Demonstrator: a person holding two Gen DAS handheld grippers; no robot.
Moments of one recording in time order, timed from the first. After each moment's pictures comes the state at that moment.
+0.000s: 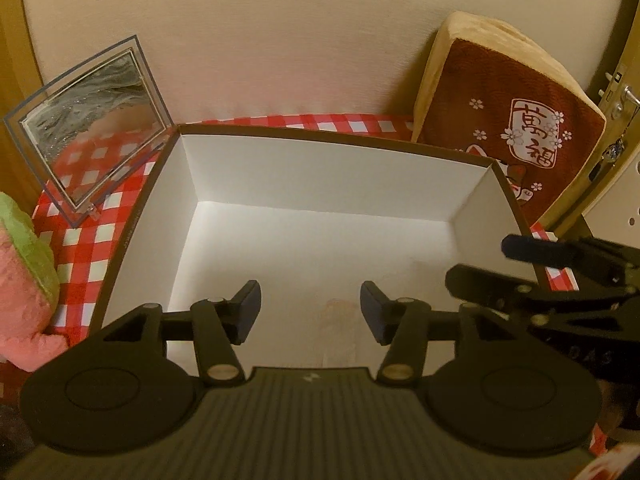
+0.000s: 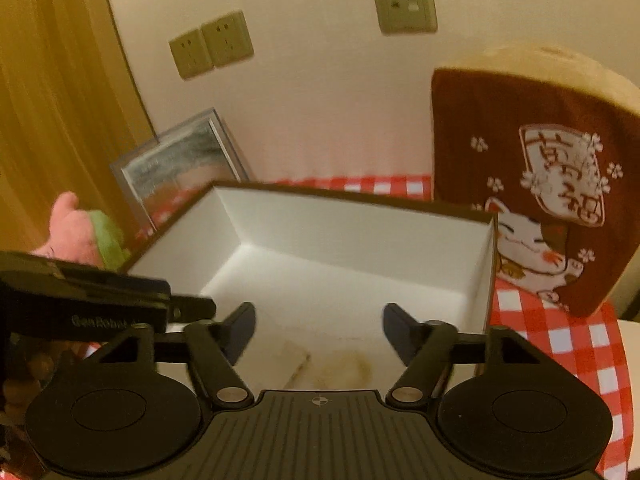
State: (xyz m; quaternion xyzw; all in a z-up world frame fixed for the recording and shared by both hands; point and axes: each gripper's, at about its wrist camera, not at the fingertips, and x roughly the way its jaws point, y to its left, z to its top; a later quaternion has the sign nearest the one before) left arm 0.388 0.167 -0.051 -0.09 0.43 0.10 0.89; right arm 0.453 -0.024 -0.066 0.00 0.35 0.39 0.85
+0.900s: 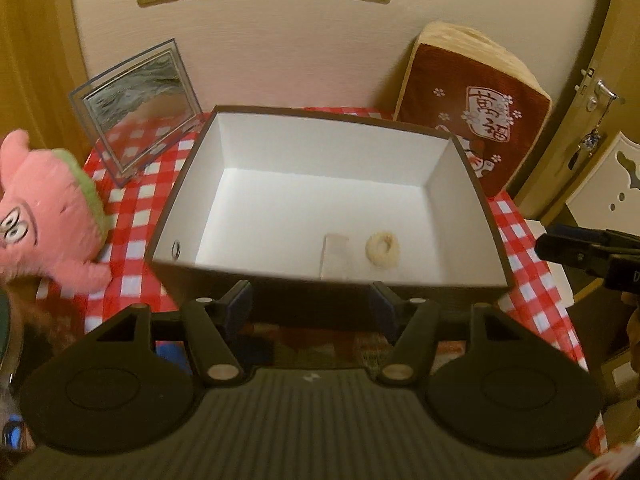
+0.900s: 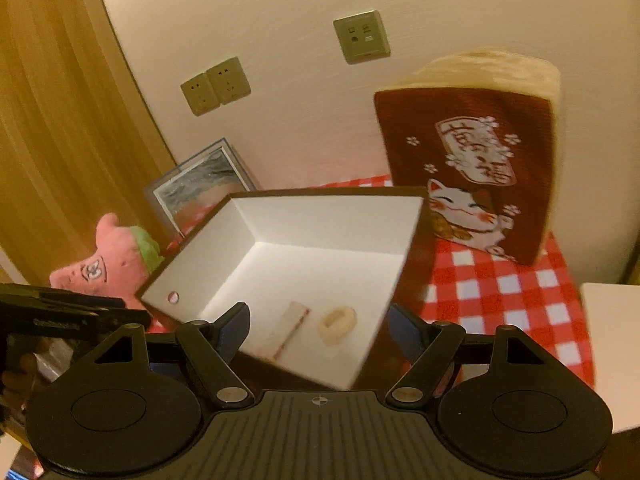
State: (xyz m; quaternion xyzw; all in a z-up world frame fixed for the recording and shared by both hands) left arm 0.274 0.141 -0.009 -0.09 0.43 0.10 0.89; right arm 0.393 -0.137 -0.038 0.05 0.35 0.40 0.85
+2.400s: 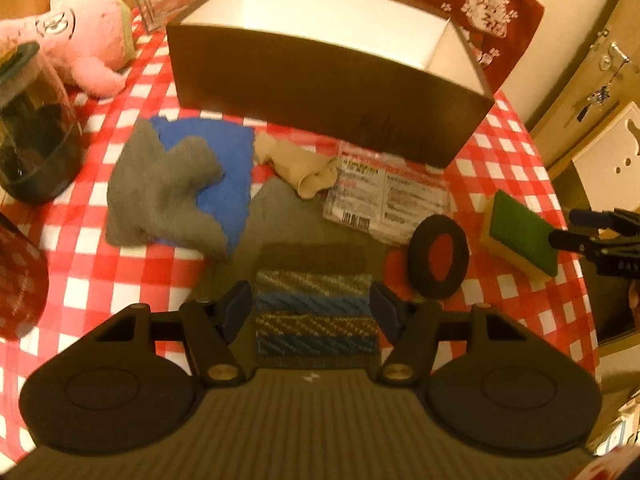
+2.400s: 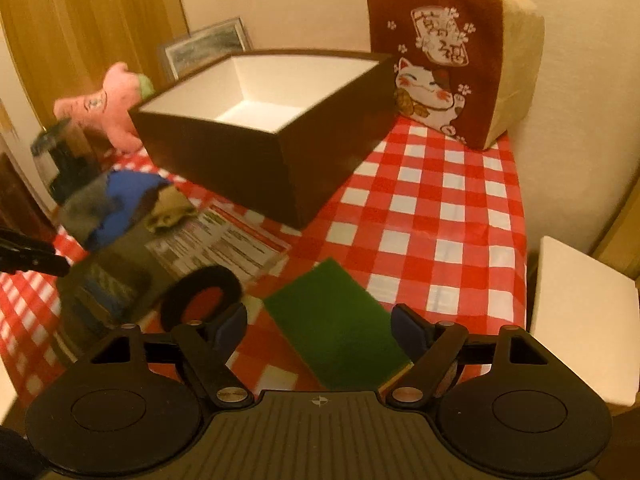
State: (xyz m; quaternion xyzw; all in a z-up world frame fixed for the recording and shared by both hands) left arm 0.150 0.062 -0.086 -0.16 0.50 0.14 0.84; right arm 0.328 -0.236 -0.121 -0.10 0.40 0.42 0.81
